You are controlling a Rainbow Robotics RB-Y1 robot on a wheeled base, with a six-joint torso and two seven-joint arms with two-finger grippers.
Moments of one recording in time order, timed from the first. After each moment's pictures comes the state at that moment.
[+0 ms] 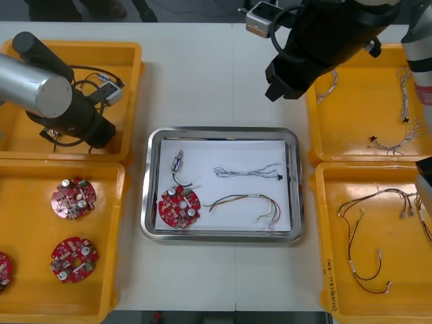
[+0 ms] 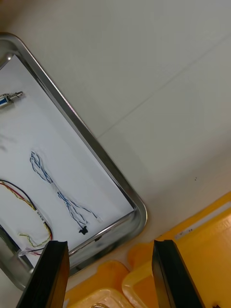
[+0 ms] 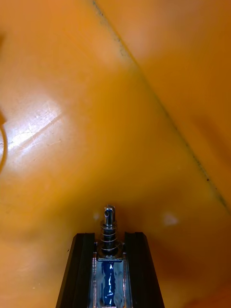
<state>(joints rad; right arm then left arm) -1.05 -0.50 0.23 -1.70 -0.84 1.92 1.71 -0.74 0.81 -0.47 -1.35 0.88 1.22 -1.80</state>
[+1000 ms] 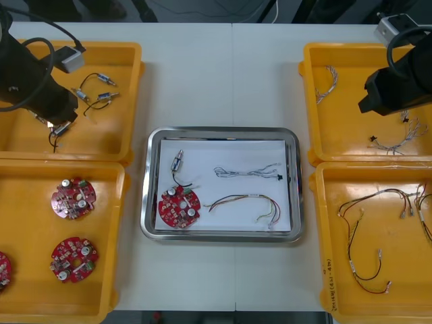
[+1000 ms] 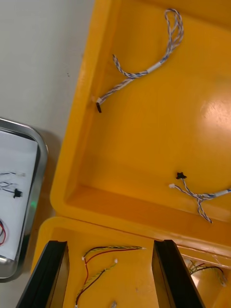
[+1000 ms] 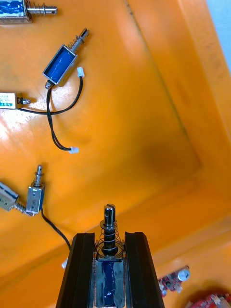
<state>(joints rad) -0.70 -0.80 0.02 -1.97 -0.85 1.92 1.29 -0.74 0.83 -0.11 -1.54 0.89 1.70 -1.77</state>
